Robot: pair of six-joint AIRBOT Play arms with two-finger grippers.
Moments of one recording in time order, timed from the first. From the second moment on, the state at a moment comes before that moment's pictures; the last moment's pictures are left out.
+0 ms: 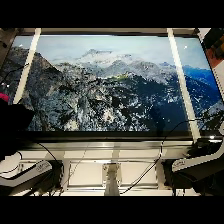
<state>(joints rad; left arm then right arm) 0.79 -1.22 1.06 1.87 -0.97 -1.60 -0.50 -1.70 2.08 -0.37 1.05 1.37</state>
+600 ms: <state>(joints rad) 0.50 -1.06 1.21 1.62 -0.99 -1.59 -0.50 -1.70 2.08 -0.37 1.05 1.37</state>
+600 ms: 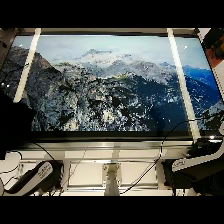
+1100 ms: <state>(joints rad) -0.20 -1.19 1.97 1.34 -0.89 -1.55 -0.52 -1.64 2.08 -0.05 1.06 1.35</state>
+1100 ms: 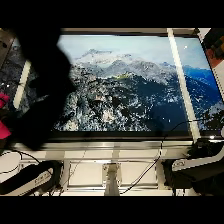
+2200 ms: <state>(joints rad) -0.72 -1.61 1.97 1.61 -0.97 -1.54 -0.64 -1.52 2.01 -0.61 1.25 1.38</state>
